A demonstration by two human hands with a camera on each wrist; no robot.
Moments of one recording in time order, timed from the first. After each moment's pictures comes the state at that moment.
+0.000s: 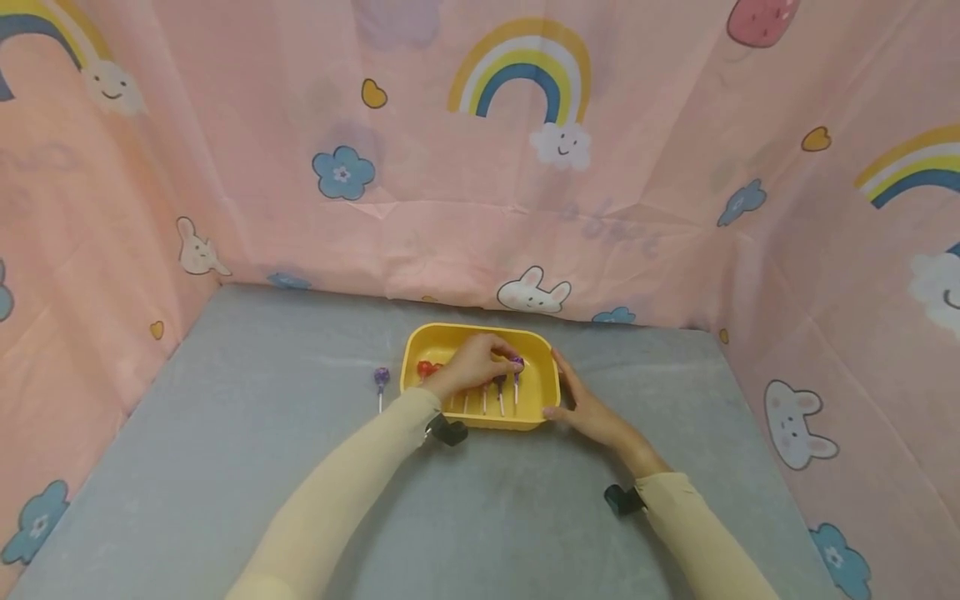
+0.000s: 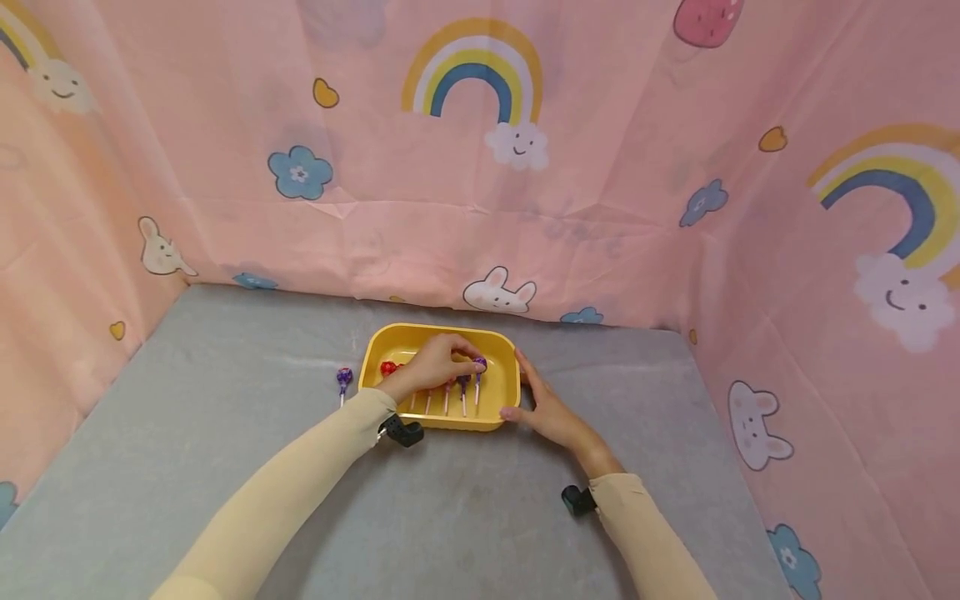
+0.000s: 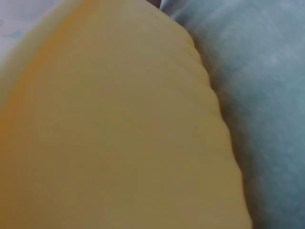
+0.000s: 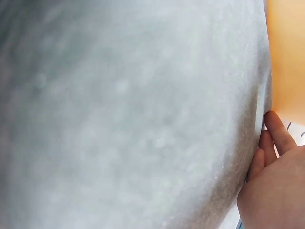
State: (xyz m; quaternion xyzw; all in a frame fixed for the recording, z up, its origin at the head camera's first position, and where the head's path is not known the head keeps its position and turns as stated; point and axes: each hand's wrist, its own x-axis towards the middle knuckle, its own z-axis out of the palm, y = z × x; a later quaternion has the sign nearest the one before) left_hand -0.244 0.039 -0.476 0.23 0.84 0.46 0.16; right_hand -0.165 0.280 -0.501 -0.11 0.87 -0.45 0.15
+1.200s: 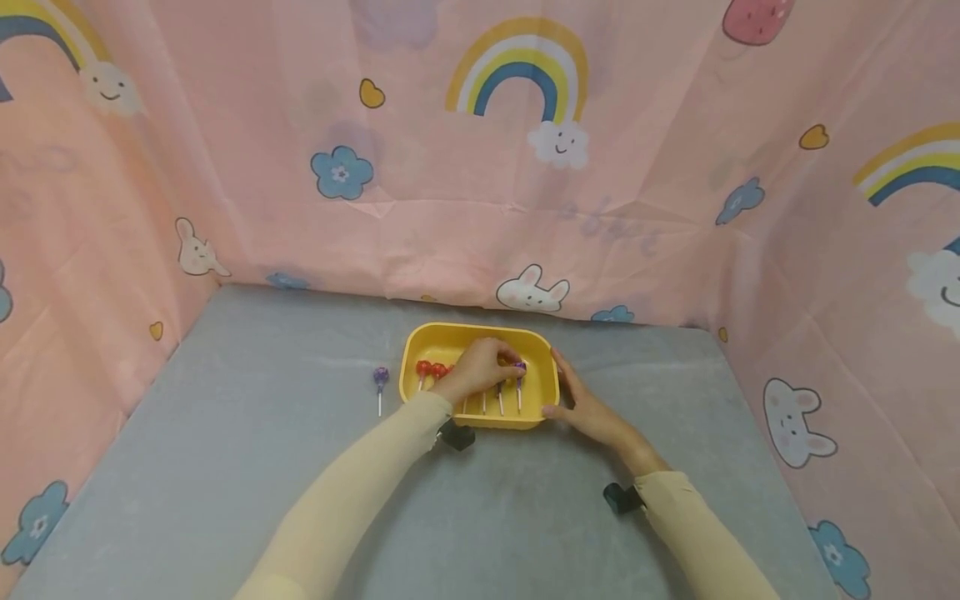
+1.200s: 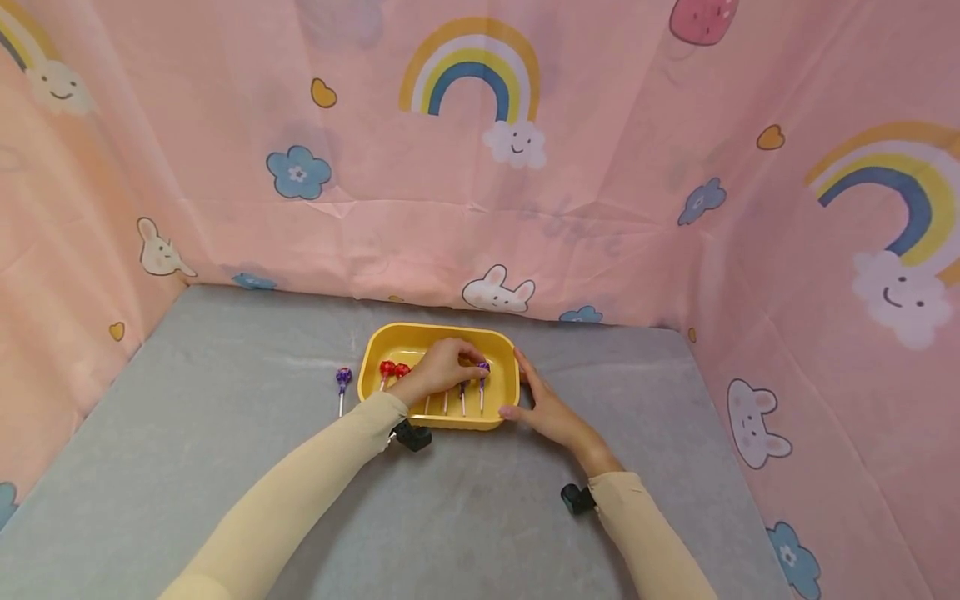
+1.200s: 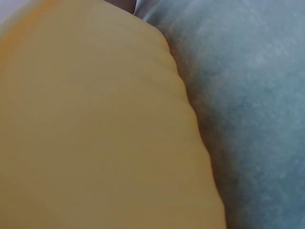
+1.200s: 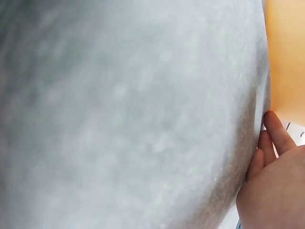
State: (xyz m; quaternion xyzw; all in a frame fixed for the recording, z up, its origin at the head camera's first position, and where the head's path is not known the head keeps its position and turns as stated) left_hand -0.238 0.052 -0.480 0.21 0.88 0.41 0.13; right_hand -0.163 0.279 -0.499 -0.10 0.88 -0.44 0.16
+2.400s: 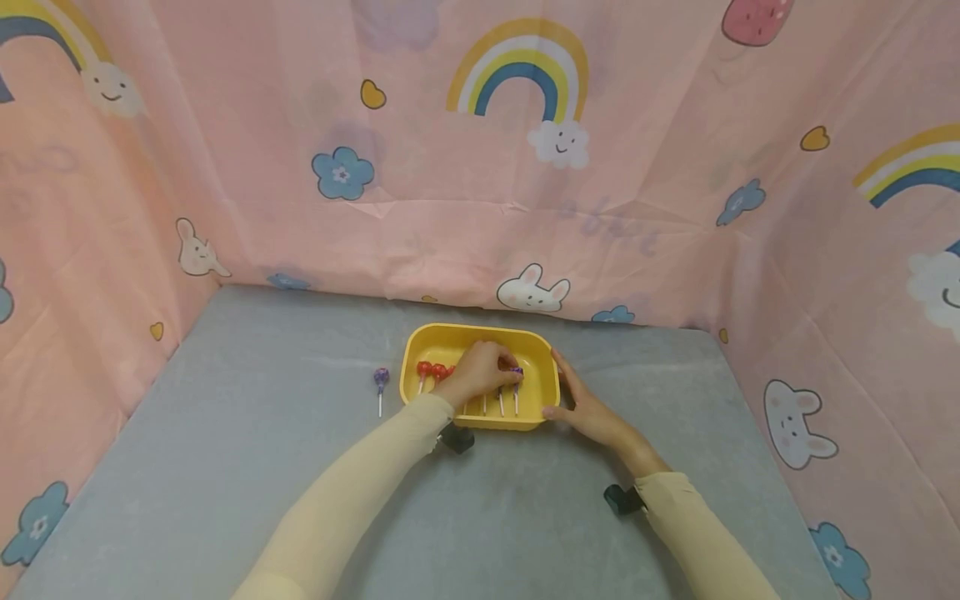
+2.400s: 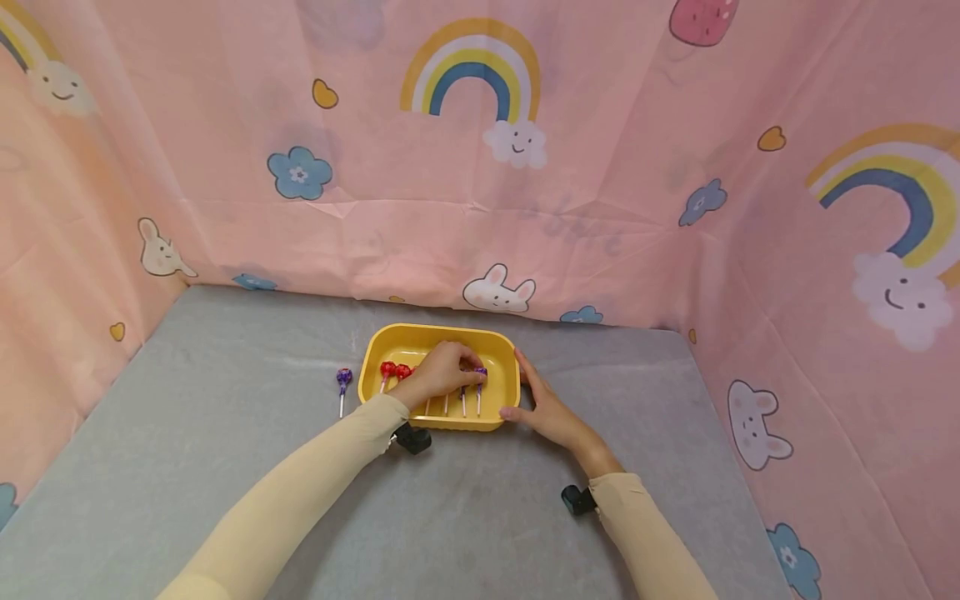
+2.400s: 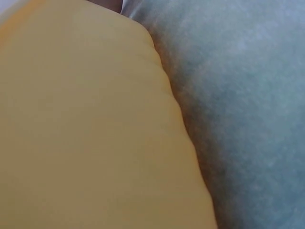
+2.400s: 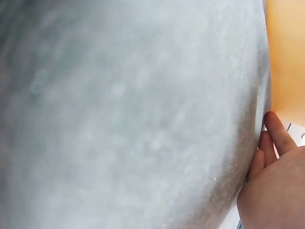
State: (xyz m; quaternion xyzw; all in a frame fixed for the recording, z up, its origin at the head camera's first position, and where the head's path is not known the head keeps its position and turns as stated) left_hand -0.240 0.053 -0.489 0.23 0.90 0.36 0.09; right_hand -0.164 0.278 -0.501 -0.08 0.88 -0.44 0.16
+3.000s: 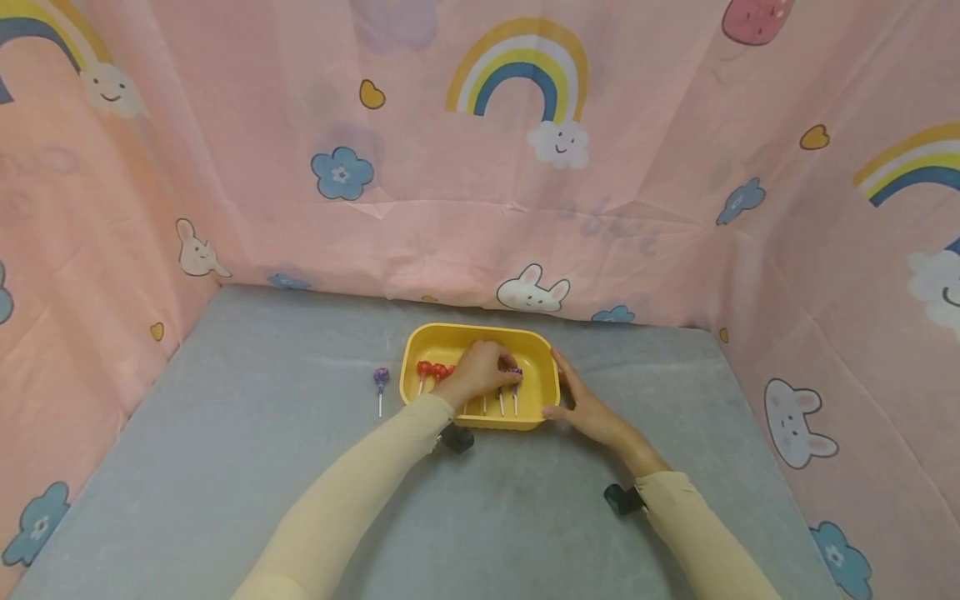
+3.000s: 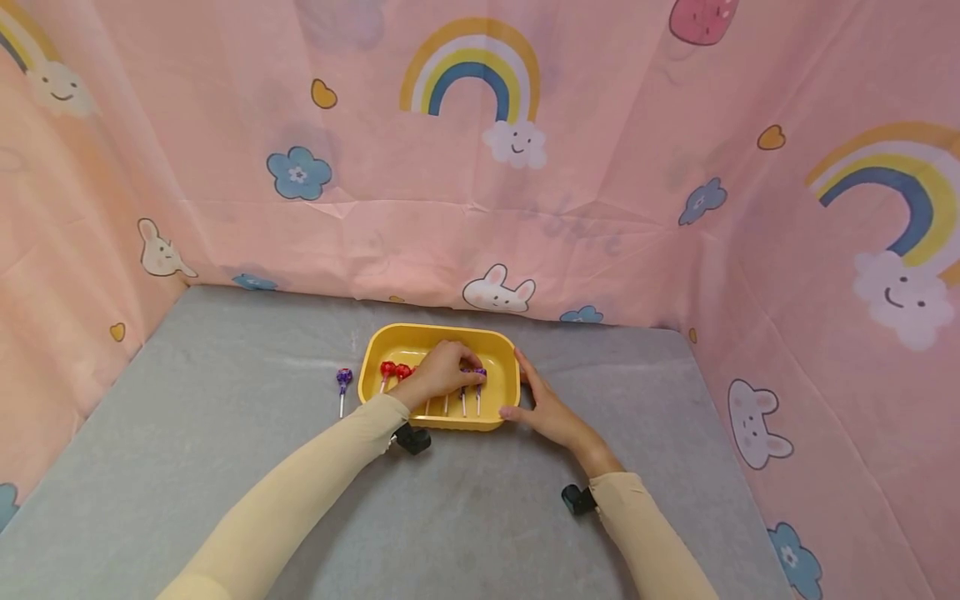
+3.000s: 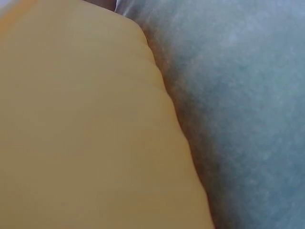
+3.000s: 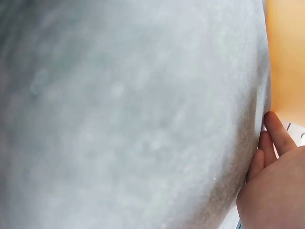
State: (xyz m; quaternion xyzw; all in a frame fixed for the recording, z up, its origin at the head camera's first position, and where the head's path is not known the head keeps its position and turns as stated) left_hand -0.239 0.054 -0.488 0.22 0.91 0.34 0.10; right_hand -0.163 0.278 -0.498 -0.09 0.87 -0.45 0.17
